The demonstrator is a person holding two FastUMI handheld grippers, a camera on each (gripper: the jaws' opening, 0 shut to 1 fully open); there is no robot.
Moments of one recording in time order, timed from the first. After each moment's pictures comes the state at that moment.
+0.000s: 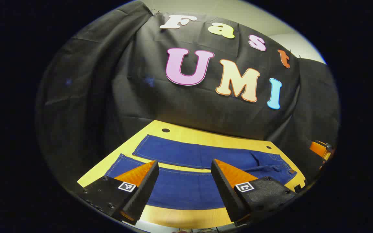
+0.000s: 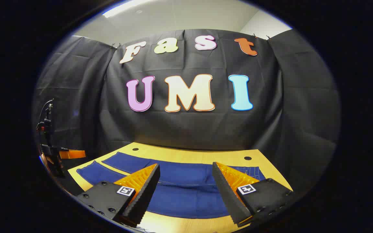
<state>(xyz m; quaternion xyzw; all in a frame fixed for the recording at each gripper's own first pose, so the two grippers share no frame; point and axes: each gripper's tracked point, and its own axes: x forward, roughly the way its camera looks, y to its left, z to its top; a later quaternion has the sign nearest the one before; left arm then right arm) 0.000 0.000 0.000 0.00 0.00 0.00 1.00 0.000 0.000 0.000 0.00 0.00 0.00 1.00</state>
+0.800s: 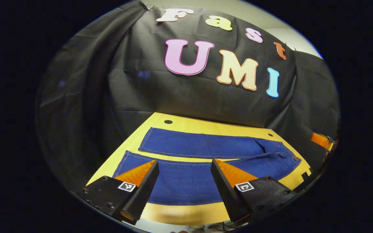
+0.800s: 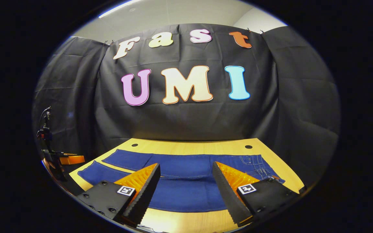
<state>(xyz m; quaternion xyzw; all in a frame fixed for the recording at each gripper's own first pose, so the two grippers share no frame) 0.009 0.047 -0.029 0.04 0.05 -0.03 1.00 -0.002 0.028 -0.025 0.03 0.02 -0.03 1.00</state>
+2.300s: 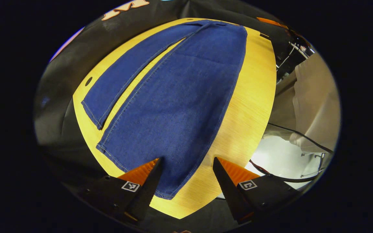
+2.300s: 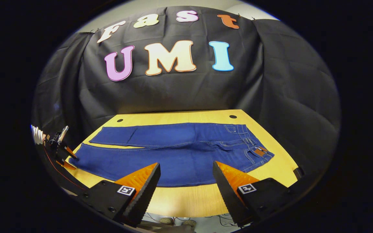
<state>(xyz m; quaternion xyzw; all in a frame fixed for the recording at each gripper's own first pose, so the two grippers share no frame) -0.010 0.167 -0.173 0.45 0.43 -0.28 0.74 -0.040 -0.008 -0.109 0.04 0.15 -0.10 0.98</state>
